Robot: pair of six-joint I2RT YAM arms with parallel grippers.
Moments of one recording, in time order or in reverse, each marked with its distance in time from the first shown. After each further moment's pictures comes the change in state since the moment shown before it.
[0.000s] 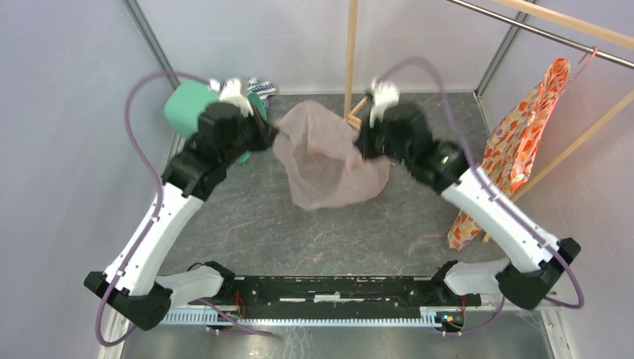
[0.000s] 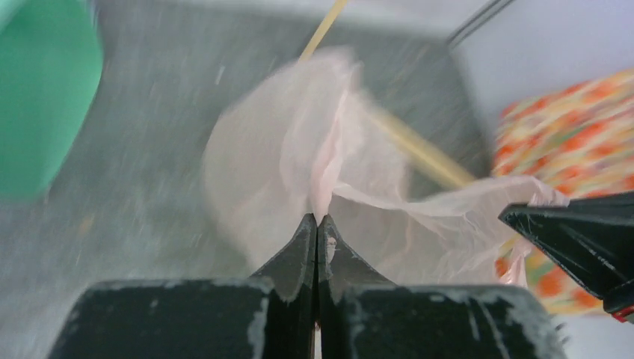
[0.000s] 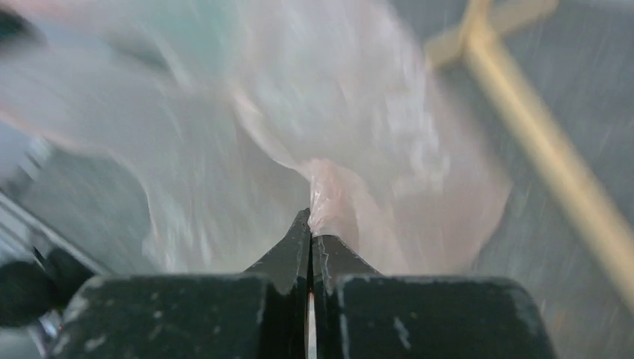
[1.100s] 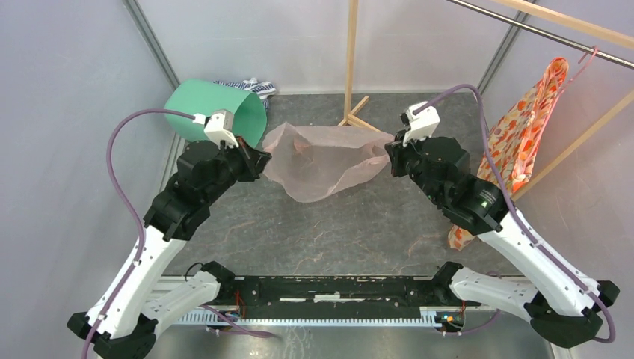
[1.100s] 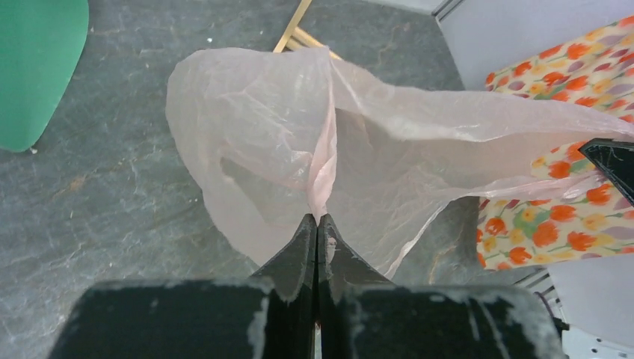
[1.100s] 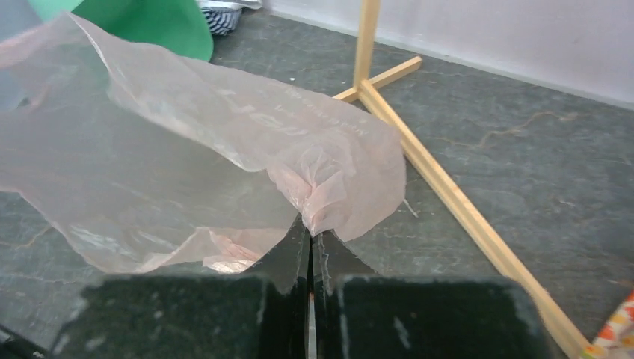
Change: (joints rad) left arm -0.017 -0.235 -0.164 0.047 0.053 -0.006; right arm 0.064 -0.243 -0.063 0.134 0.263 -0.180
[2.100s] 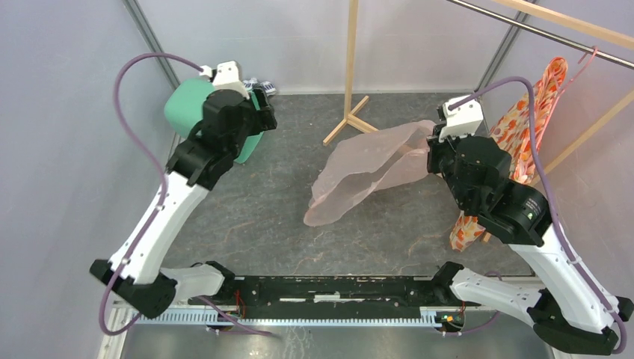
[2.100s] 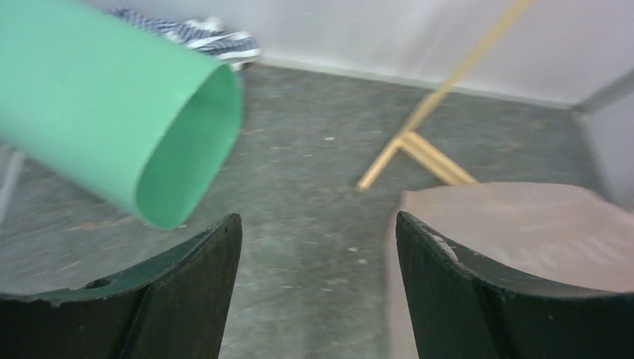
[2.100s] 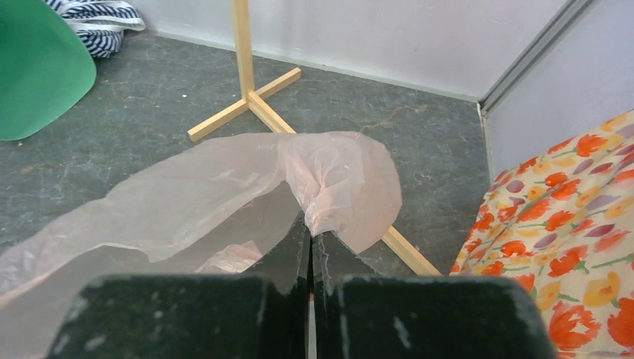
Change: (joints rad) left arm -0.001 0.325 0.389 -0.016 -0.335 0.135; right arm 0.000 -0.043 0.239 -0.269 0.296 -0.103
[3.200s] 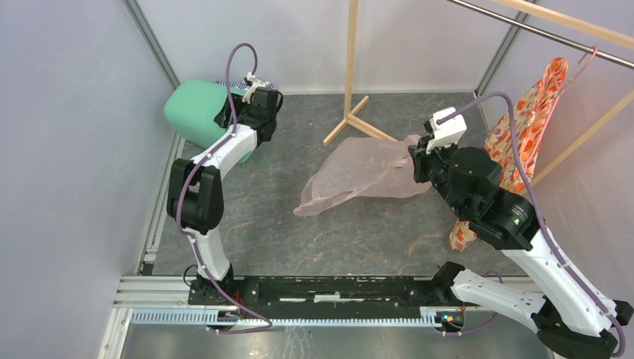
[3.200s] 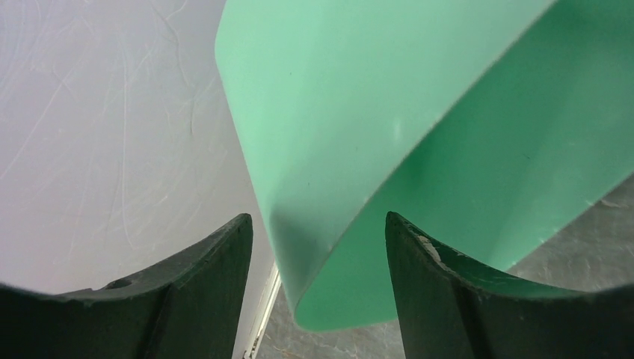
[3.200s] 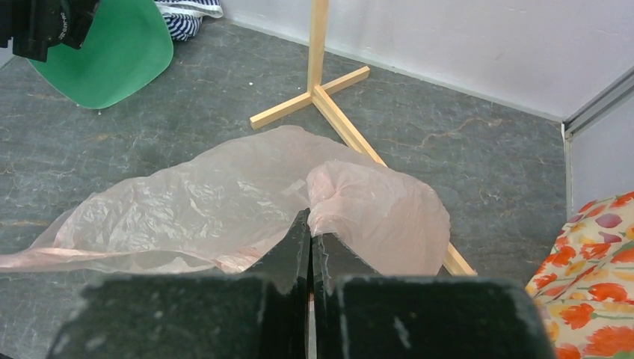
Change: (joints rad) left arm 0.202 0.667 -0.045 0.307 -0.666 0.590; right arm 0.000 -0.079 -0.172 0.135 -0.198 0.003
